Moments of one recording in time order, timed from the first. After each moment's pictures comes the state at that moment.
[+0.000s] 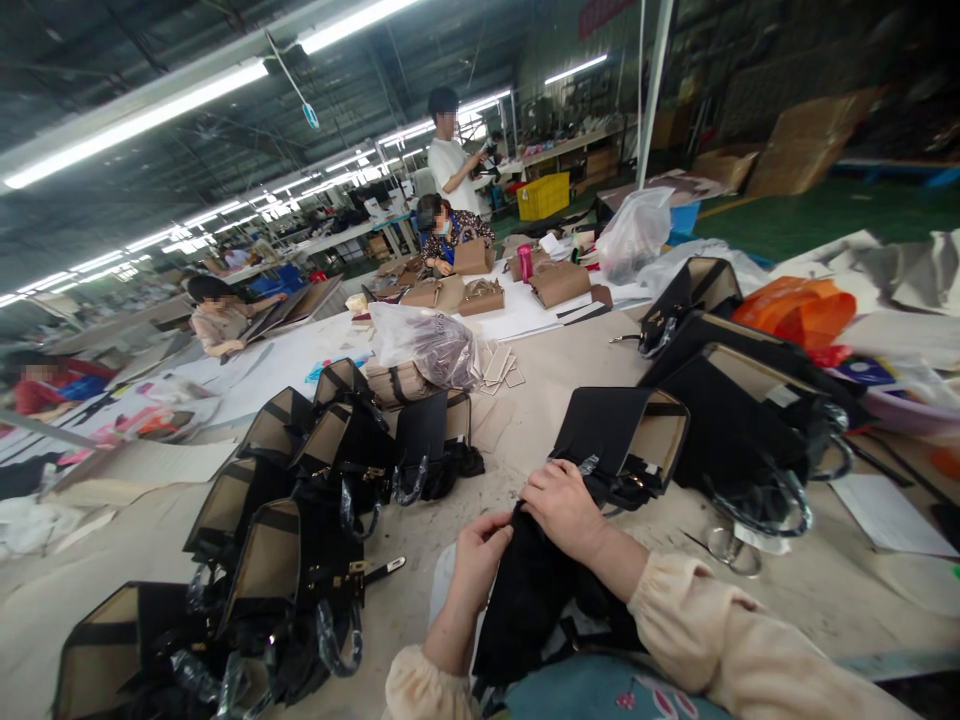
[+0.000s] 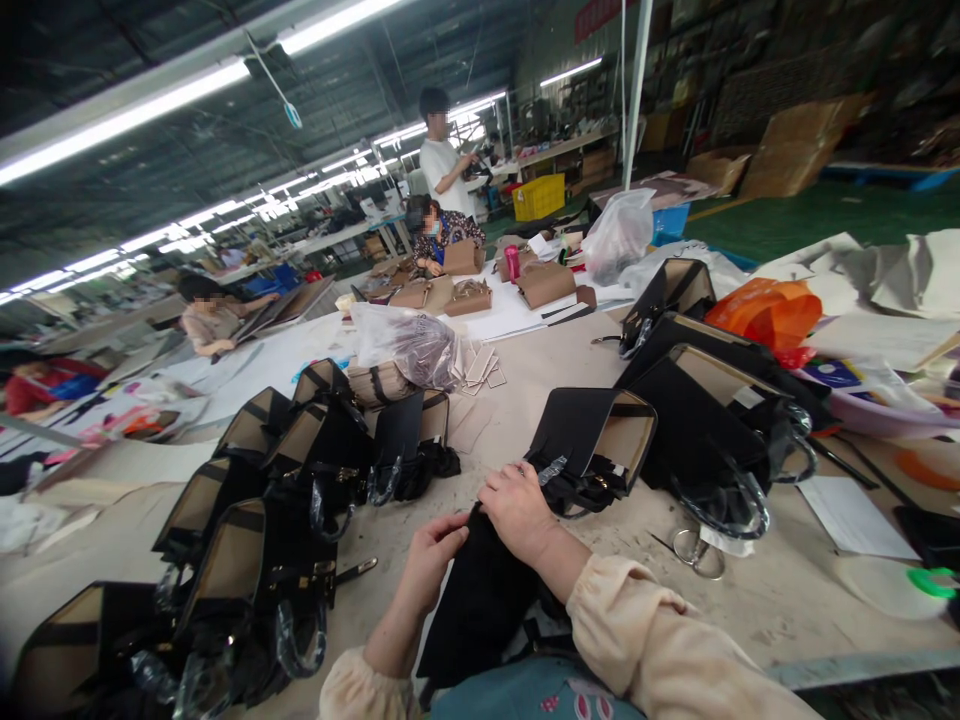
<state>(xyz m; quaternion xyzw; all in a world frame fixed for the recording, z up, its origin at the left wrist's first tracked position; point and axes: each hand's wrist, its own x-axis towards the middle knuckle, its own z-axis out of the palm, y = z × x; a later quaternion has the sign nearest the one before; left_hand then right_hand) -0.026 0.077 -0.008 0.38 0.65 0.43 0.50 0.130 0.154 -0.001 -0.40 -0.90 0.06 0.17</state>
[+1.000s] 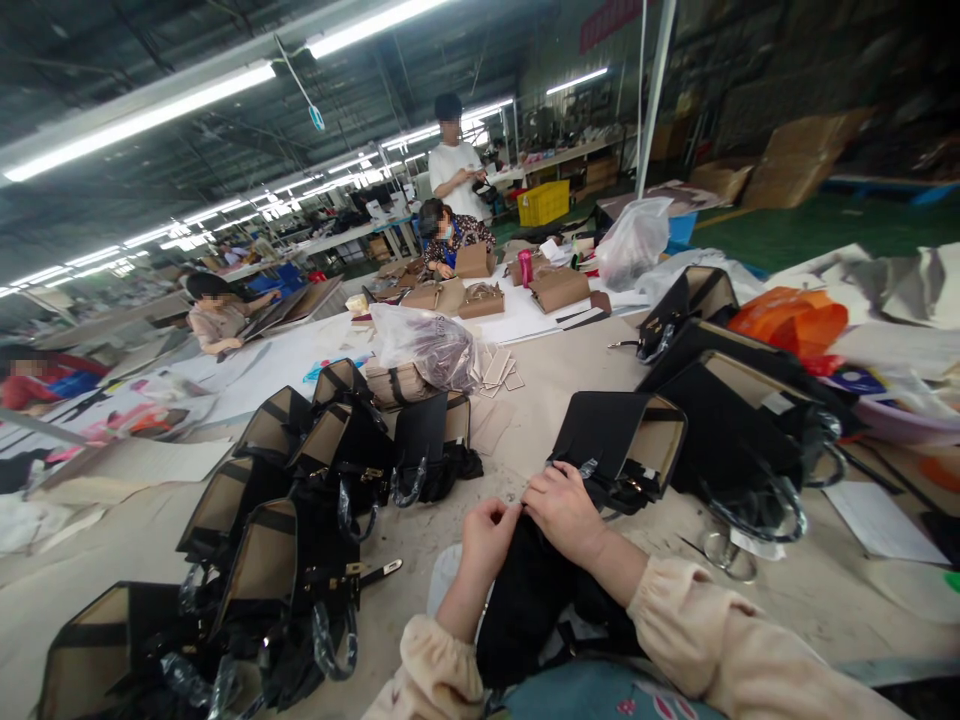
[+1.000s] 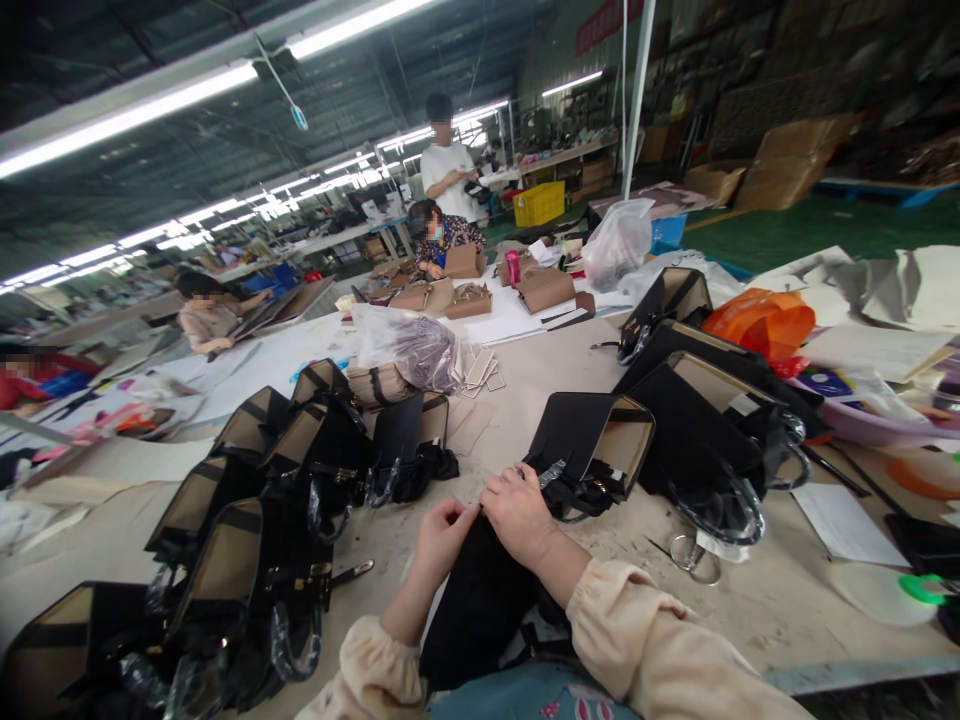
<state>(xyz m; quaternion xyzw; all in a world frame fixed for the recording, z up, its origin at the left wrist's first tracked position) -0.019 0.103 -0.012 0.46 0.69 0.40 0.39 0.130 0.152 0.002 -0.40 -0.90 0.06 0.17</state>
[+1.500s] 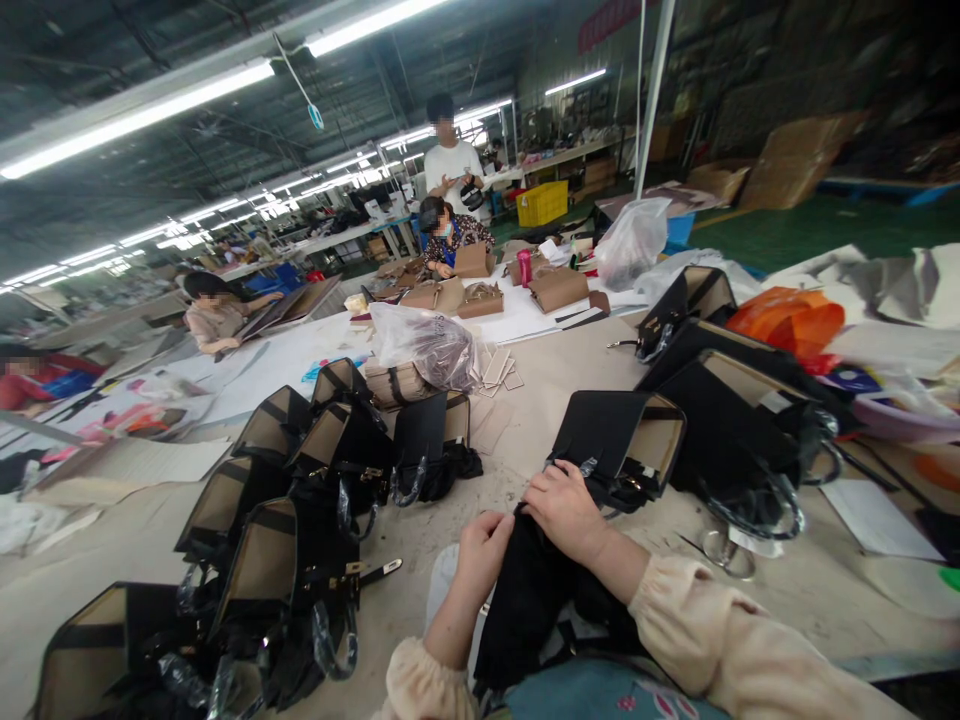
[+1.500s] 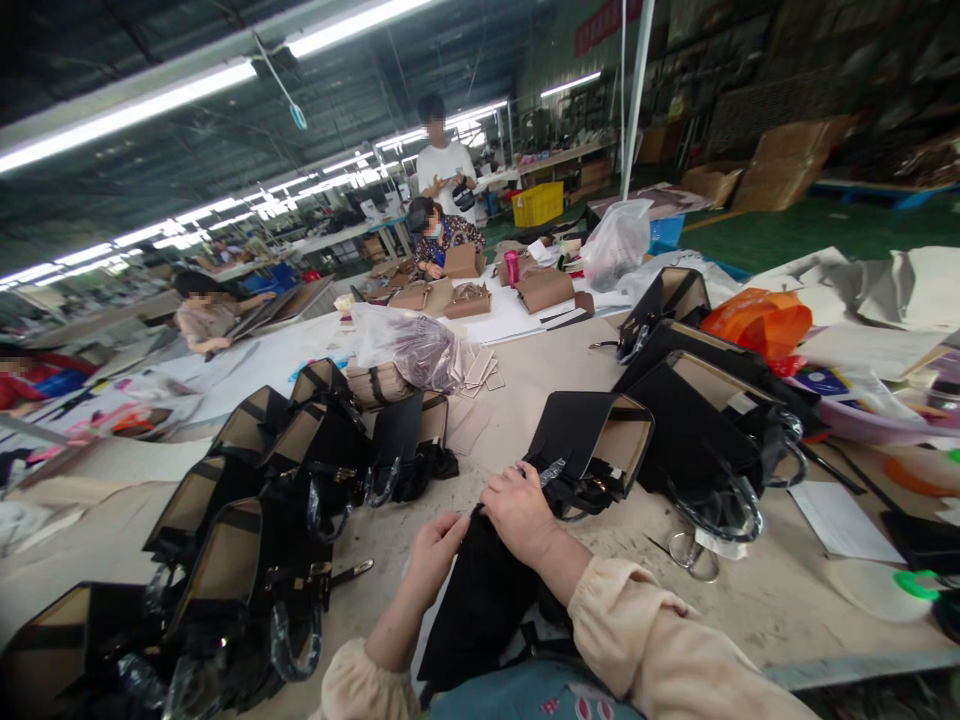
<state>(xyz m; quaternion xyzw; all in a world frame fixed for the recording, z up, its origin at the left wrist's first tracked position) -0.029 0.085 -0.009 0.49 0.68 0.35 0.42 0.130 0.152 0.003 -0.40 -0.90 0.06 0.15</state>
